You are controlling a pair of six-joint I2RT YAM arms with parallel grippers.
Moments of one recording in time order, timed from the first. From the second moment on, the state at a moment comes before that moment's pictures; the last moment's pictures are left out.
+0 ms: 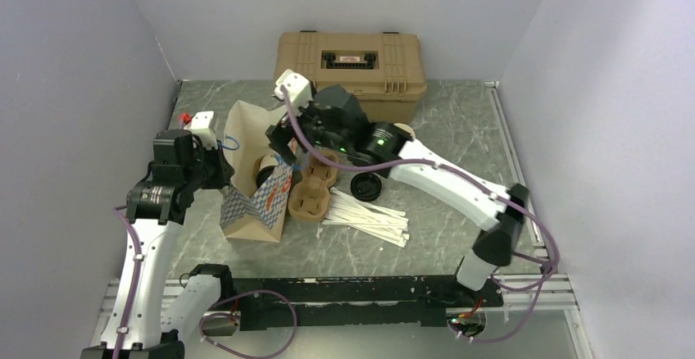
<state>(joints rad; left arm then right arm) -0.04 0.84 1.07 -0.88 0.16 -0.15 1.02 1.72 1.81 -0.41 0.02 -0.07</state>
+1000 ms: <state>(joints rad) -0.04 0.76 1.08 -0.66 0.16 -0.05 1.02 0.97 1.08 -0.11 0.22 0.06</state>
